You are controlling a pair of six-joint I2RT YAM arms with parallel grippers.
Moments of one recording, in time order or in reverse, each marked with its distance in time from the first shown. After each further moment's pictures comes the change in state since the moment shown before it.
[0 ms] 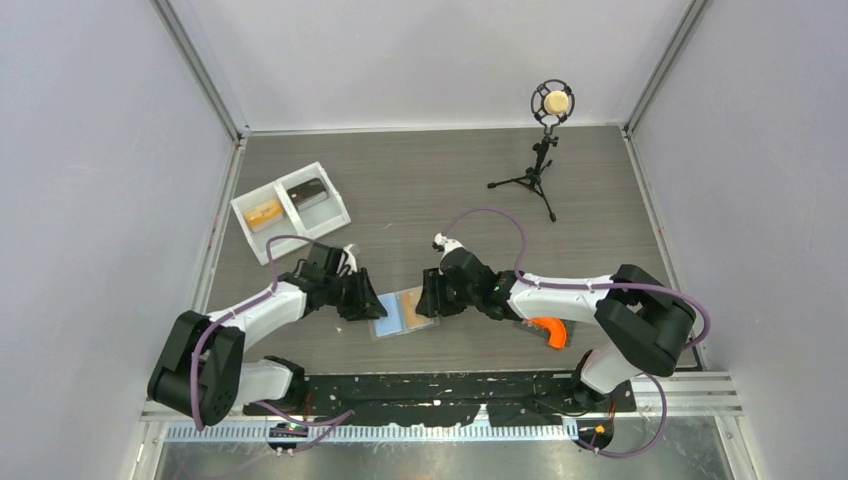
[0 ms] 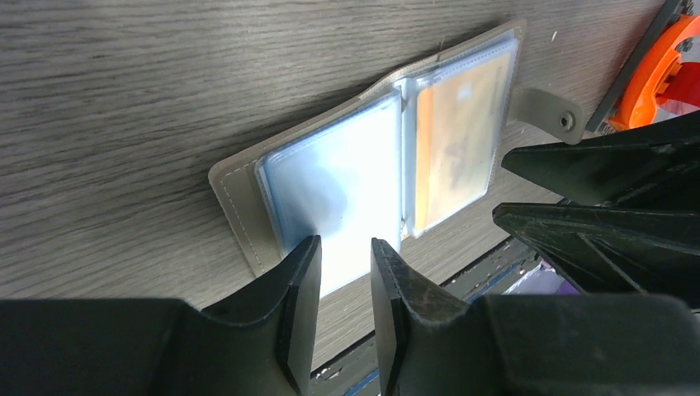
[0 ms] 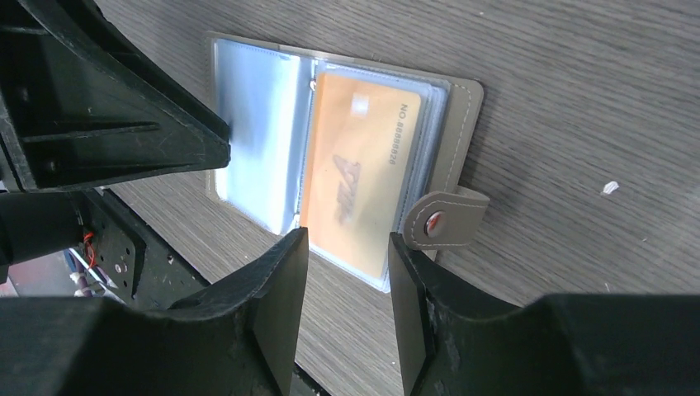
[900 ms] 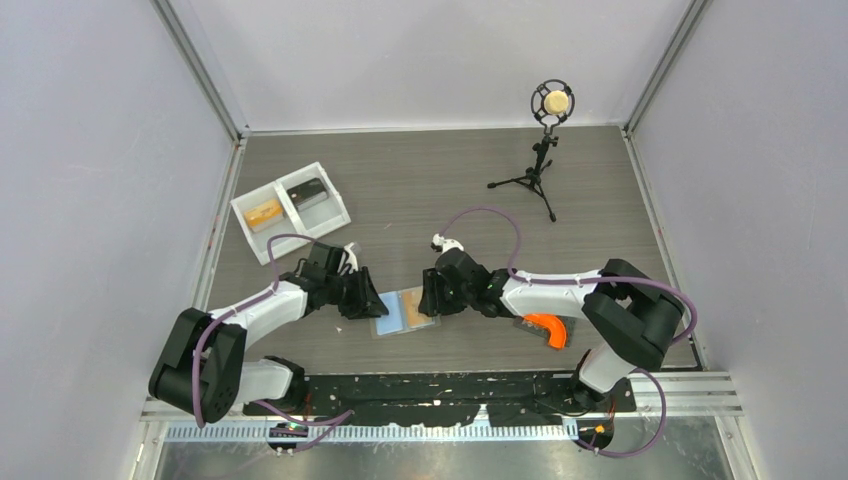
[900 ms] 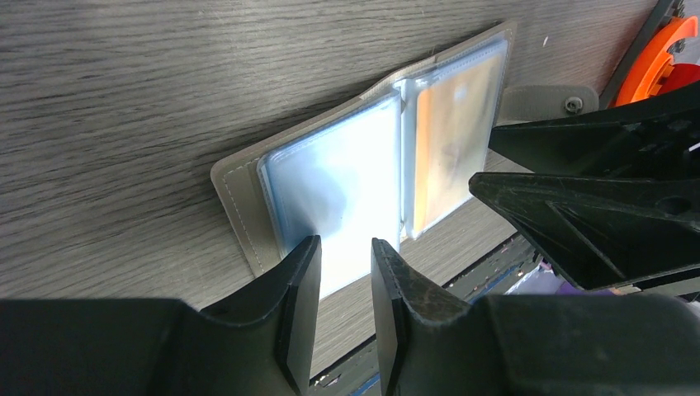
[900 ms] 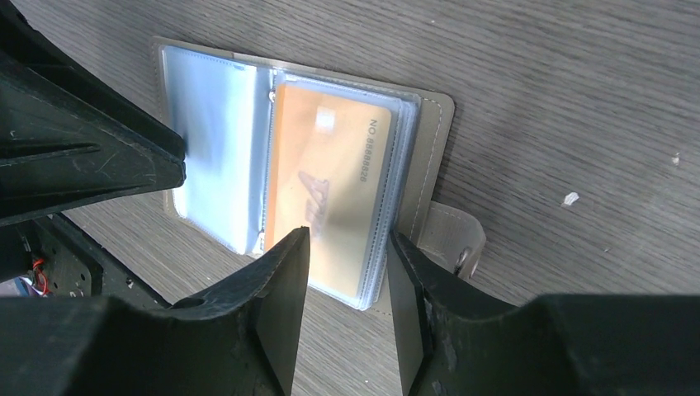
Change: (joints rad) left arm -0.003 0.017 0.000 0.034 0.004 0.001; right arm 0.000 0.060 0.032 -0.032 0.062 -0.020
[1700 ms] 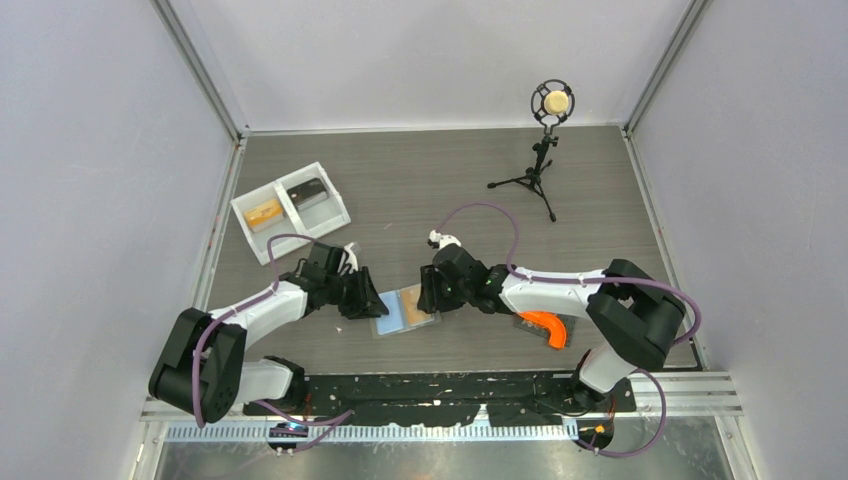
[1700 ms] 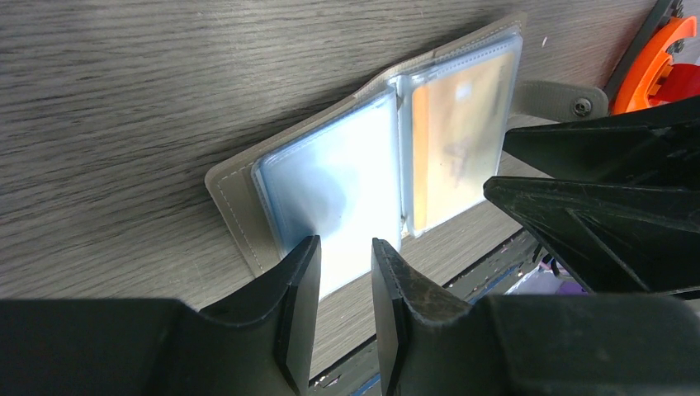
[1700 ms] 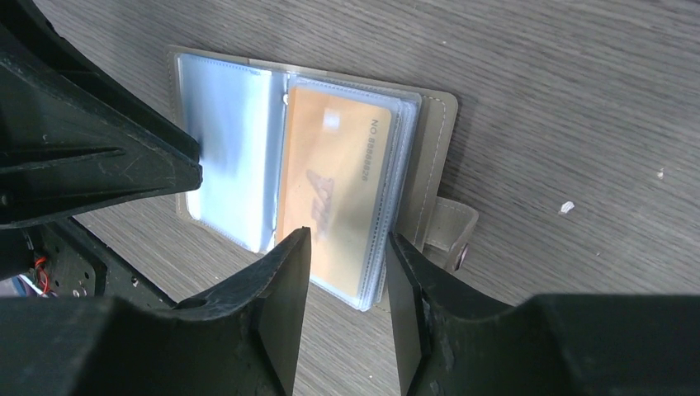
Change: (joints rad) left arm 0.000 0.000 -0.001 0.004 0.000 -0.001; right arm 0.006 -0.007 0.048 -0.063 0.010 -0.031
